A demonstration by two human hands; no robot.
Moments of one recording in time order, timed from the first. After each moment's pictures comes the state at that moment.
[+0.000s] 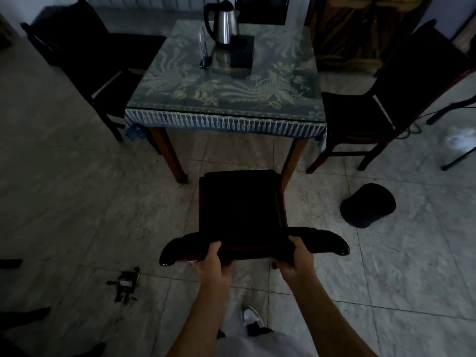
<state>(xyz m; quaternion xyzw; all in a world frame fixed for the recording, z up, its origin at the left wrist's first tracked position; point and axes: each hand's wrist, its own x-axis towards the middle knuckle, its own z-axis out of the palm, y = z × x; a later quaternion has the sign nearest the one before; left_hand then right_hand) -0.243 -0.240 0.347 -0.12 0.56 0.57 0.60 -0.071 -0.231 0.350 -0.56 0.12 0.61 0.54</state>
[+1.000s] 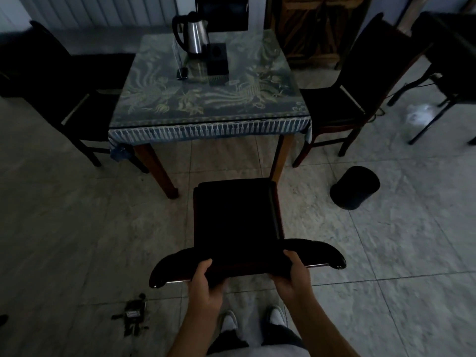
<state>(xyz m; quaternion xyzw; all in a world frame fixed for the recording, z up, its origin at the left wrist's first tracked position) -0.346 -0.257 0.350 -0.08 0.54 0.51 0.66 -0.163 -0.279 0.349 -0.49 0.17 0.59 0.62</state>
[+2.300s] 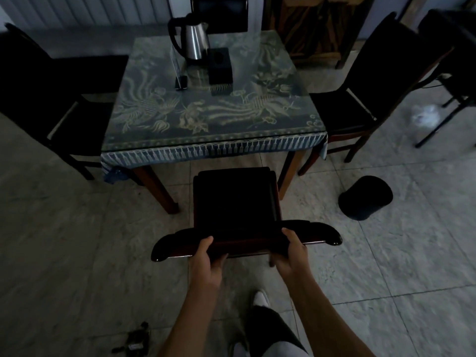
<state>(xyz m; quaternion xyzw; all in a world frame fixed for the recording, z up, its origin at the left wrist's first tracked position) -0.366 -0.058 0.329 -0.06 0.54 0.51 0.66 -0.183 -0.090 0.339 -0.51 0.12 0.56 0.65</state>
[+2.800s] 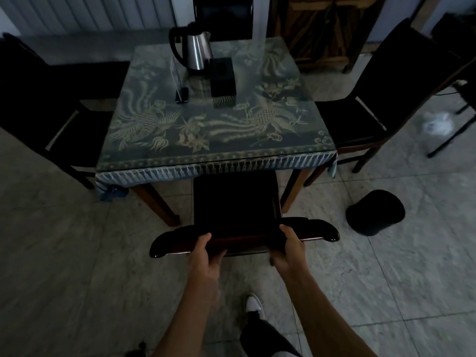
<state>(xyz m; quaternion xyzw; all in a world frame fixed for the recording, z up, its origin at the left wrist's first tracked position) -0.348 0.043 0.327 -0.05 0.54 0.52 0.66 -0.163 0.015 0.331 -0.48 0.12 0.56 0.66</state>
